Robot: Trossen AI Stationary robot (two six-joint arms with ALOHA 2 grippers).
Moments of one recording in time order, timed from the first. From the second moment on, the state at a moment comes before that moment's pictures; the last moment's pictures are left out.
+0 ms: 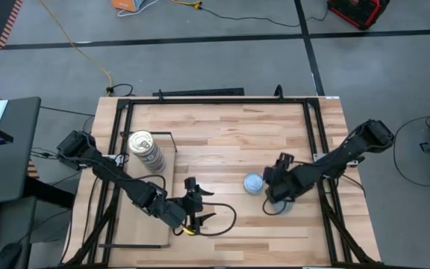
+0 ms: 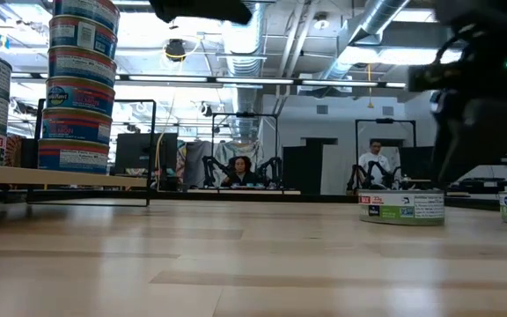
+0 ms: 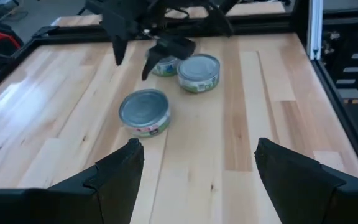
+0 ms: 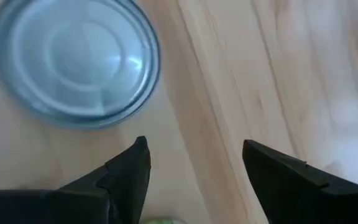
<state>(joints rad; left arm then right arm) -0.57 1.62 1.14 -0.03 -0.66 -0.26 0.44 1.43 0.79 -0.85 0.54 0.69</state>
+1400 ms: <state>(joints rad) -0.49 1.78 1.14 0.02 -0.56 -0.28 0.46 1.60 0.69 0.01 0.41 0.38</state>
